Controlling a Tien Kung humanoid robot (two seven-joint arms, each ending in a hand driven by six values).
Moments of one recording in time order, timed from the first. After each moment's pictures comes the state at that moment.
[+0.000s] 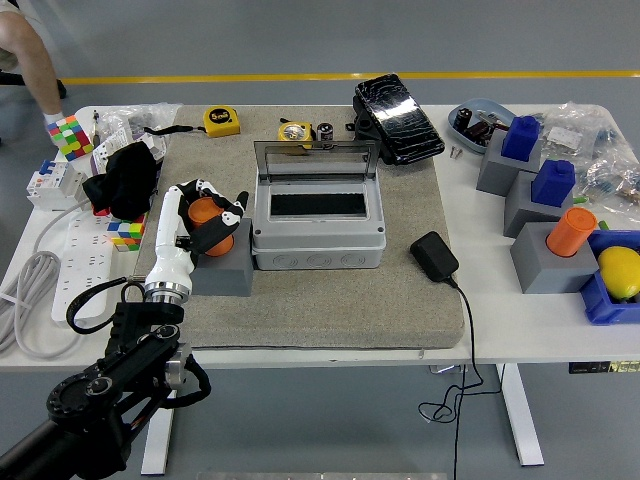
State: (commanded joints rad) left arm -0.33 0.07 -0.89 -1.10 0.85 0.52 -0.50; right arm 0.02 -0.38 0.46 0.40 -0.13 -0.10 -0.08
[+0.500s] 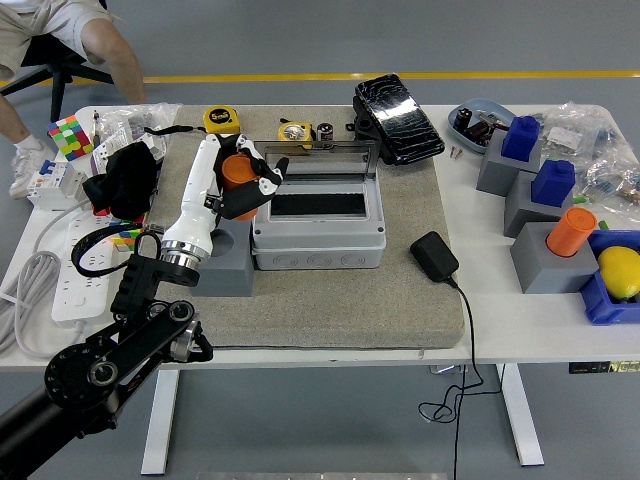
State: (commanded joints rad) left arm -0.48 0.14 -0.78 -1.29 1.26 0.53 -0.19; right arm 0.02 -0.38 0.46 0.40 -0.13 -0.10 -0.07
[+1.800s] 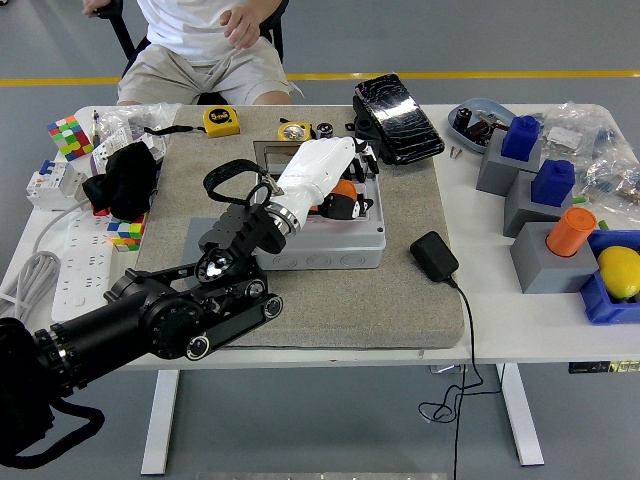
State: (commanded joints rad) left arm -0.84 0.01 -0.43 -0.98 1.71 0.48 0.20; right arm 0.04 -0.38 0.43 0.40 -0.12 -0.10 -0.08
